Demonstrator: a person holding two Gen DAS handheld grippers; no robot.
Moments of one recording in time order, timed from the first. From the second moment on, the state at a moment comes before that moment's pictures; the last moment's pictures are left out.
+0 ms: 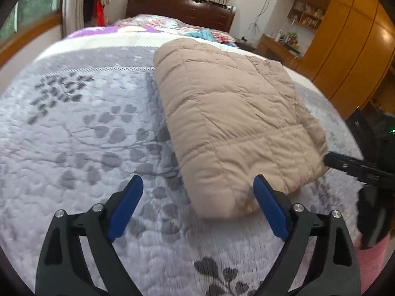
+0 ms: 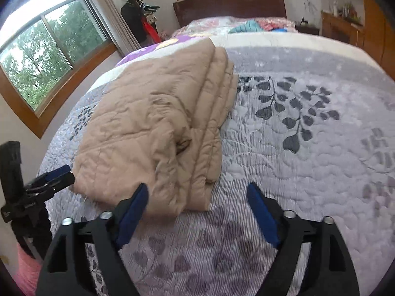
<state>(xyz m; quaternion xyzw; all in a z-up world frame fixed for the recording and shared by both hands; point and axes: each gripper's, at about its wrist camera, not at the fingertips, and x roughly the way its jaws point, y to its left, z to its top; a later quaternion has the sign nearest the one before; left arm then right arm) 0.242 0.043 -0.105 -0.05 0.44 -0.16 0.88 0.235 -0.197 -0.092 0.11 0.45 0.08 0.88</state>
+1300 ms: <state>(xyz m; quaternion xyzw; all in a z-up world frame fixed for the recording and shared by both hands) 0.082 0.058 -0.029 0.01 0.34 -0.05 0.94 0.104 -0.142 -0.030 0.04 0.37 0.03 0.93</state>
